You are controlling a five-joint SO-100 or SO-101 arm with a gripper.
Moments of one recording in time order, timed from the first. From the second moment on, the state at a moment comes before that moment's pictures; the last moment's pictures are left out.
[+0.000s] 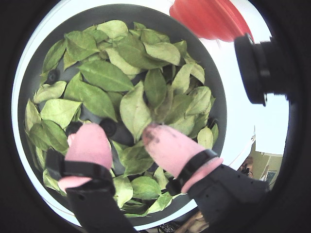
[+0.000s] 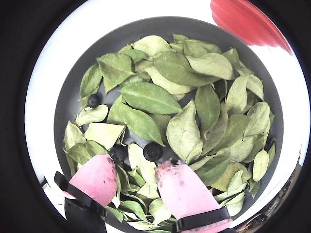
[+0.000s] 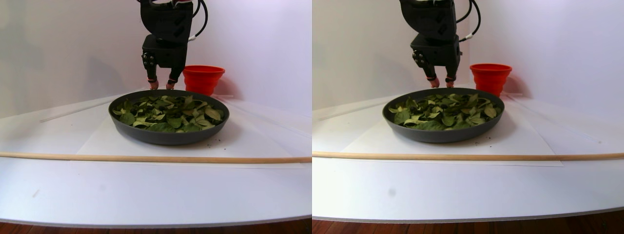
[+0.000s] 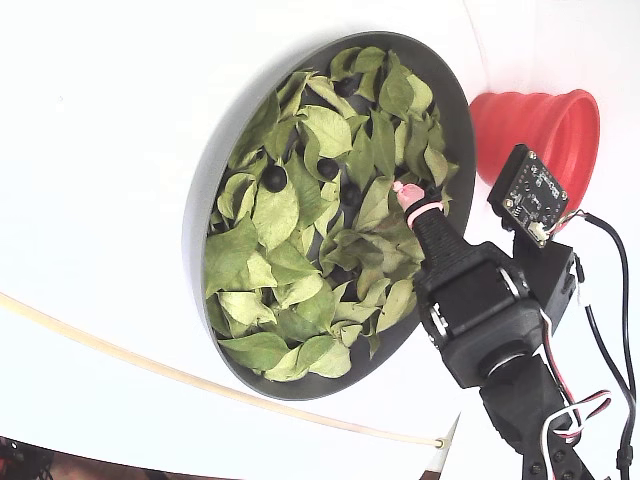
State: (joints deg) arm 7.0 91.6 123.7 -16.1 -87.1
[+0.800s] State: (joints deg) arm 7.0 82.1 120.8 -19.9 -86.0
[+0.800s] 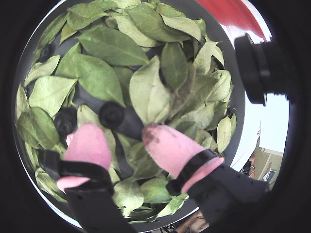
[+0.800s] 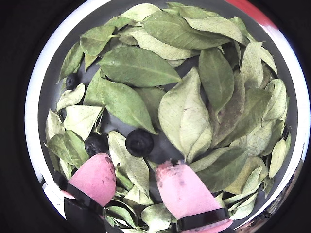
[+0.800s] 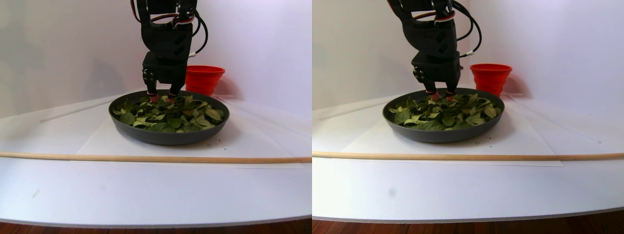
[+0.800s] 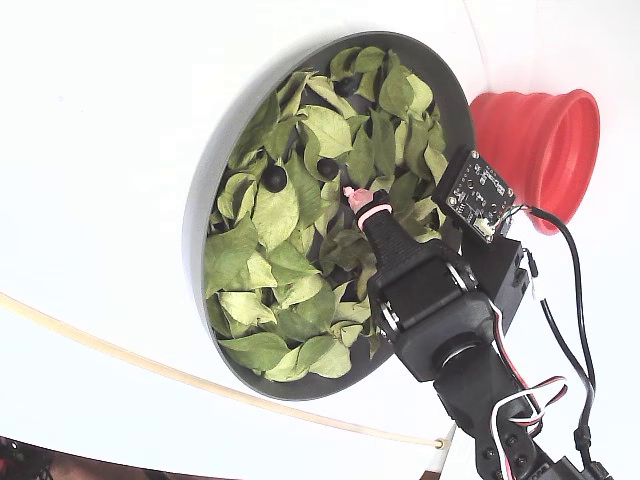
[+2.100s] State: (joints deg) arm 7.1 72.7 113.6 -22.8 -84.1
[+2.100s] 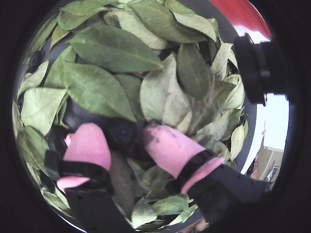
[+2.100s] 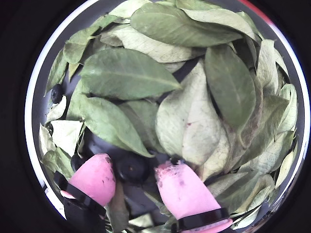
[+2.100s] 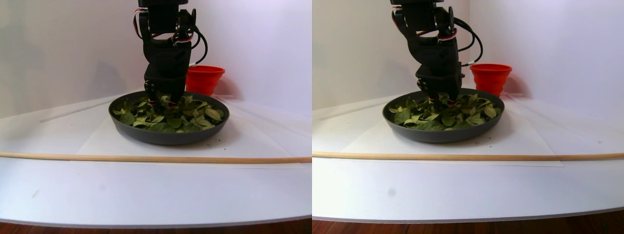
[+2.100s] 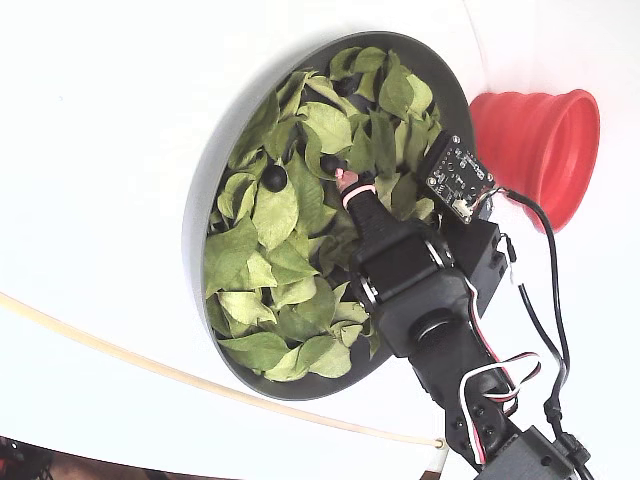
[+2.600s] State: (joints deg) arm 7.6 71.6 113.5 -23.8 -84.8
